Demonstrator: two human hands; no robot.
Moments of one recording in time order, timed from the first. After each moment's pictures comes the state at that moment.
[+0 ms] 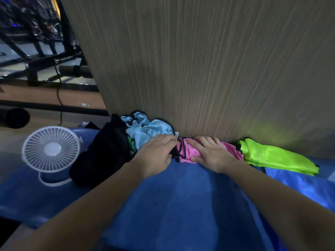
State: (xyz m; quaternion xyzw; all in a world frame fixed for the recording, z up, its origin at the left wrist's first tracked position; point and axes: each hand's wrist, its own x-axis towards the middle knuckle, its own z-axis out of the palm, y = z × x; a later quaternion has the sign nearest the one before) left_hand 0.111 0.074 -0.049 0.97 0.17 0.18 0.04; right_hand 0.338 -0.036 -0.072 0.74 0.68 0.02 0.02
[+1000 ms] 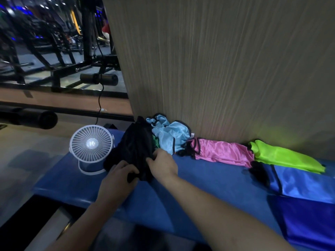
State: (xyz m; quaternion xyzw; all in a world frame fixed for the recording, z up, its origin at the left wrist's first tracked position) left_hand -0.073 0.041 -0.075 0.85 0.46 0.23 0.13; right_hand 0.092 0.002 -0.039 0.79 0.47 -0.22 -0.32
